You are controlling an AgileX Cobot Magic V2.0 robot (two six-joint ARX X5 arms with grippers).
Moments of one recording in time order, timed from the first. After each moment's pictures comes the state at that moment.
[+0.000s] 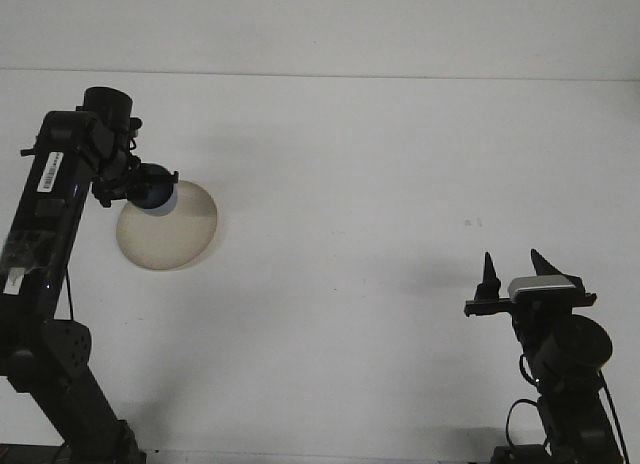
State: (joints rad) left arm 0.01 1.86 2.00 -1.27 -0.13 -0.03; right arm 0.07 0.57 0.53 -0.12 -0.02 -0.01
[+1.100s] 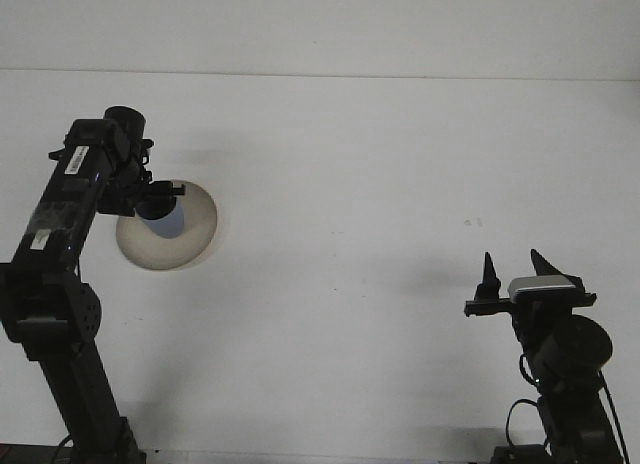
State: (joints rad) left arm 0.05 2.04 1.94 -1.20 -0.08 -0.03; right arm 0.07 0.57 0.53 -0.12 -0.02 -0.01
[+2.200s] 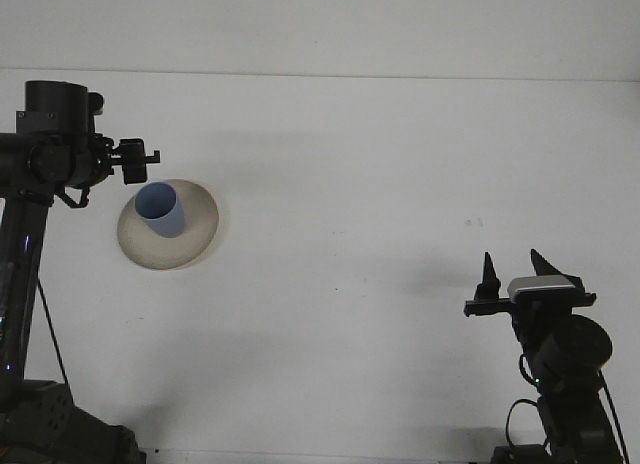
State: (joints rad) left arm -0.02 1.61 2.04 -1.18 -0.07 -0.08; right arm 0.07 0.57 0.53 -0.12 -0.02 -0.01
